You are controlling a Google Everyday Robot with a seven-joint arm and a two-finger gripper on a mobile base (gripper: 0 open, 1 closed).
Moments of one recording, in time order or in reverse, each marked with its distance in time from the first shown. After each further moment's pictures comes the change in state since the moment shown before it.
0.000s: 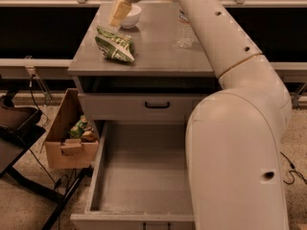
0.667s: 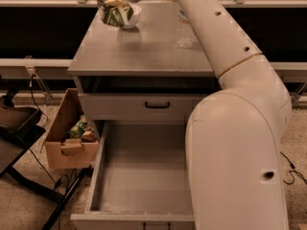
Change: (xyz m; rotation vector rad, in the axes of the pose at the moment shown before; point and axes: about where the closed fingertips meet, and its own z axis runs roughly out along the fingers) arm 0.000 0.000 0.000 0.000 0.000 0.000
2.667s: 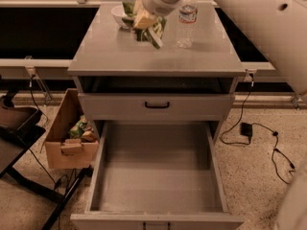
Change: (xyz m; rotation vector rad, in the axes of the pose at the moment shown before) arm 0.030 0.076 -0.113 -0.103 0.297 0.040
